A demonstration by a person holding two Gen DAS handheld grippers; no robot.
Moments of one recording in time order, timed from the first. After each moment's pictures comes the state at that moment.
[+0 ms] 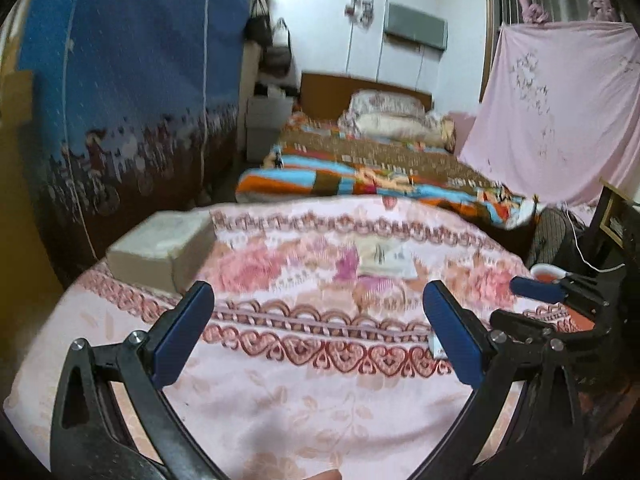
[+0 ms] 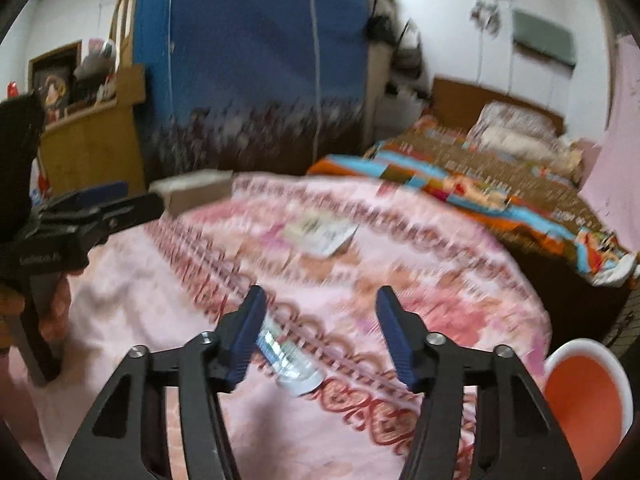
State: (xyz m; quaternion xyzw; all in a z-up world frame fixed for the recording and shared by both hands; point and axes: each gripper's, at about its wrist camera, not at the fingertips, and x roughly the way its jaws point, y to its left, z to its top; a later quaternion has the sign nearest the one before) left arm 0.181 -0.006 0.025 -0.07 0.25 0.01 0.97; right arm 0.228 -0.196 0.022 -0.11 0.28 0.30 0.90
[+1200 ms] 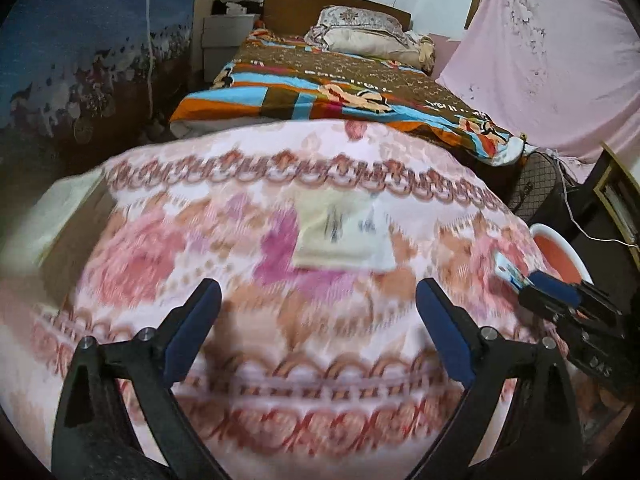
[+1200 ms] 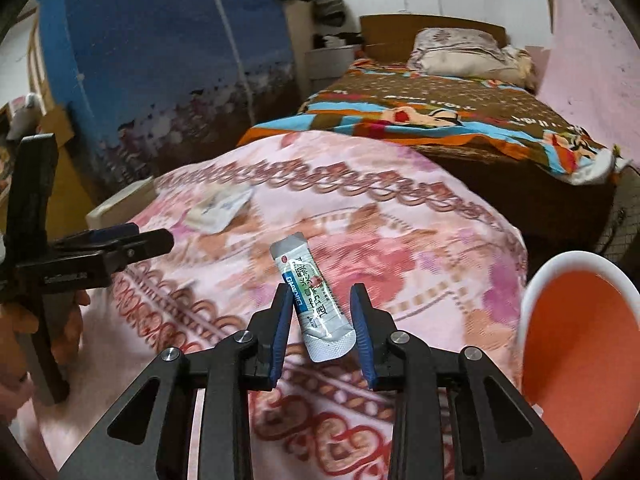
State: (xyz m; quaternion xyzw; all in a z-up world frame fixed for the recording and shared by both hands) left arm 0.290 -0.047 -0.002 -0.07 0.39 -0.06 0.91; right arm 0.277 -0.260 0.008 0.00 0.37 0.20 0.91
